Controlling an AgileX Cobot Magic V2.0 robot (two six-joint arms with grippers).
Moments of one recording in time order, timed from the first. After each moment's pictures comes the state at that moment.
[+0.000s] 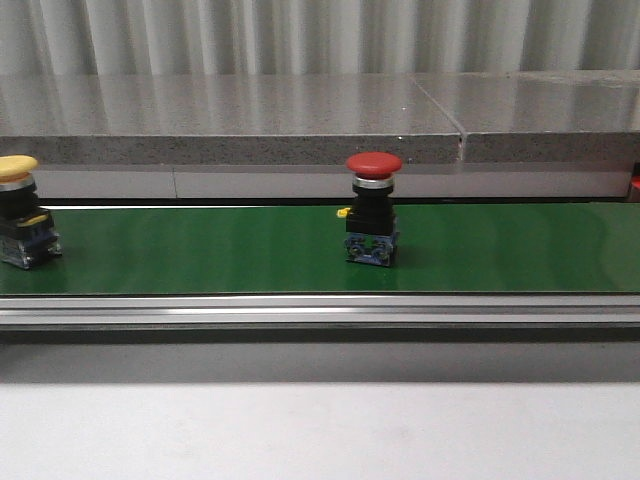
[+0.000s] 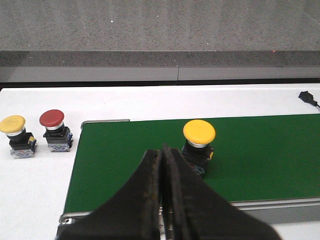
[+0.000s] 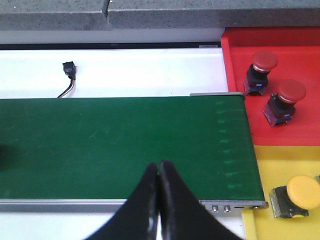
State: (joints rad) left arm -0.09 0.46 -0.56 -0.07 0.52 0.02; right arm -0.16 0.72 -0.72 0.23 0.65 -0.14
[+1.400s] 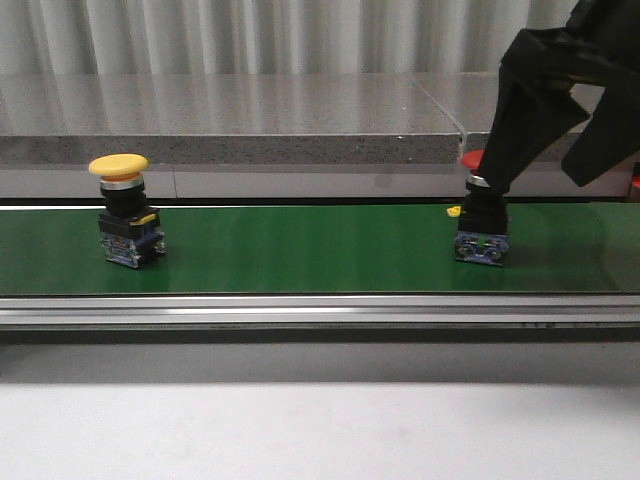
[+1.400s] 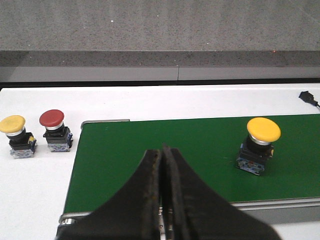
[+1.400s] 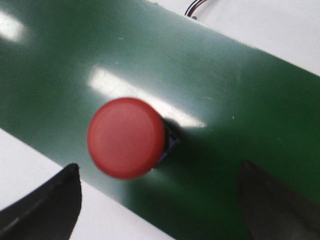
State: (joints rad) left arm -0.09 0.46 -0.56 -0.08 0.52 0.02; right arm 0.21 1.48 -1.05 0.35 0.73 -0.34
